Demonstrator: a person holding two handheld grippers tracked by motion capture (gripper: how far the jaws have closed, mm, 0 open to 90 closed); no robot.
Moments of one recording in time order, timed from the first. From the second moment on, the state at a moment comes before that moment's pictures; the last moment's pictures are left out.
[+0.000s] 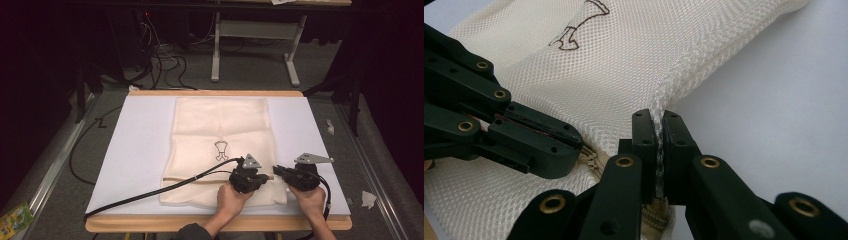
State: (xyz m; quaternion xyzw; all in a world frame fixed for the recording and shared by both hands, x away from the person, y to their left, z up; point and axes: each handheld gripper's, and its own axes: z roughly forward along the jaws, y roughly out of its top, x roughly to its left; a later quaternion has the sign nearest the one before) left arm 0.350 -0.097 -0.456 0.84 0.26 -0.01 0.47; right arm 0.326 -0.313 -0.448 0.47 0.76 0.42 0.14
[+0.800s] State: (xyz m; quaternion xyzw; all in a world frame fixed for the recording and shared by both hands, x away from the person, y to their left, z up) left arm 0.349 -0.082 -0.456 0.83 0.28 -0.01 0.48; right arm 0.328 -0.312 -0.445 0.47 0.76 0.42 0.14
